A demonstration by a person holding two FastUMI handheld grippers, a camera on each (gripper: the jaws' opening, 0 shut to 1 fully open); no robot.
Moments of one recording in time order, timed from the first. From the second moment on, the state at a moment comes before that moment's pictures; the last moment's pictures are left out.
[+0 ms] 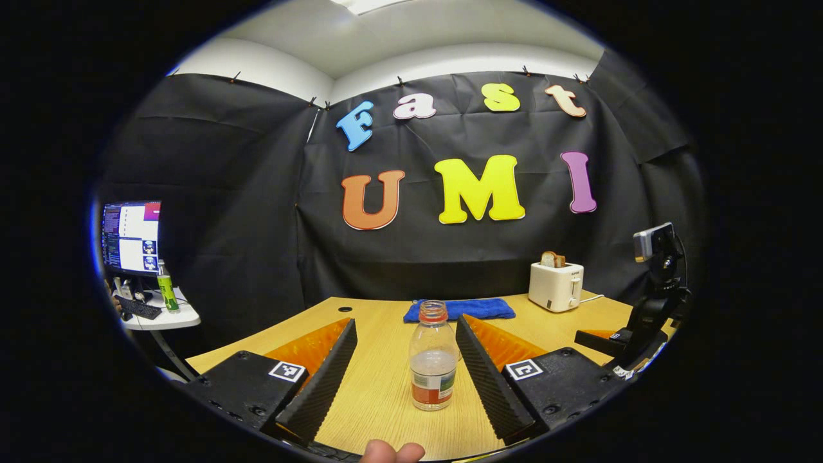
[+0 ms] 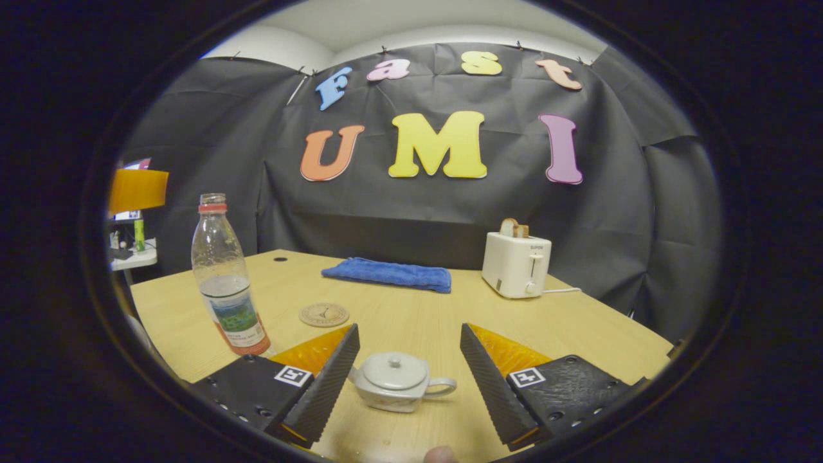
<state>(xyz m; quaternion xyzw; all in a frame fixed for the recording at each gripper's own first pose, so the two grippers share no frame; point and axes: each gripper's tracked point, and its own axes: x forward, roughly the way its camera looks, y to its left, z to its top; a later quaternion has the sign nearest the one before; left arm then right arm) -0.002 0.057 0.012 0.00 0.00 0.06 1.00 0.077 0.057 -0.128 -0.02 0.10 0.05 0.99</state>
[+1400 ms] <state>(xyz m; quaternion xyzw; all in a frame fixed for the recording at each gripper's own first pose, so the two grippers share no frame) 0.000 0.036 -0.072 -0.02 0.08 0.01 1.00 0.082 0.050 -0.104 -0.02 0.11 0.10 0.99</state>
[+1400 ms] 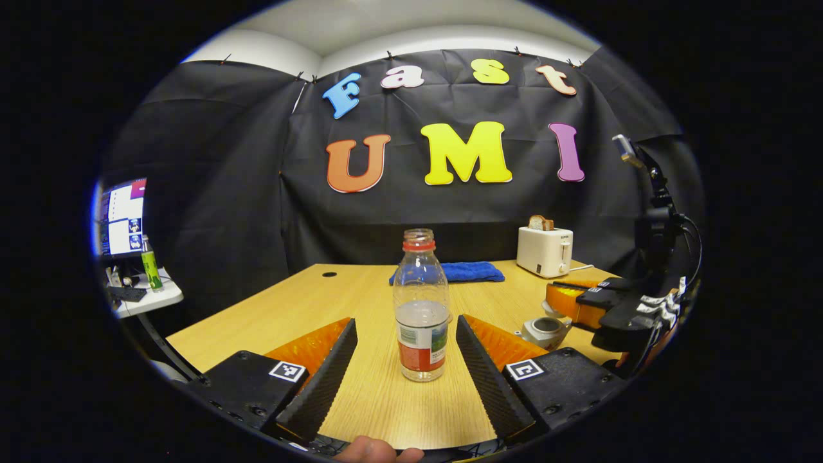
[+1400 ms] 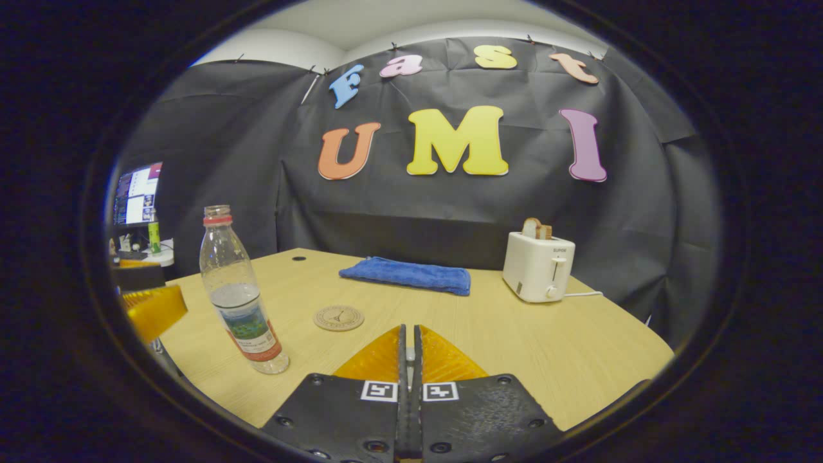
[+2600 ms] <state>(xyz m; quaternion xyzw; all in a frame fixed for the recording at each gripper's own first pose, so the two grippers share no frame) 0.063 0.032 -0.124 0.04 0.15 0.01 0.99 0.045 -0.034 -0.098 -0.02 0.11 0.05 0.99</state>
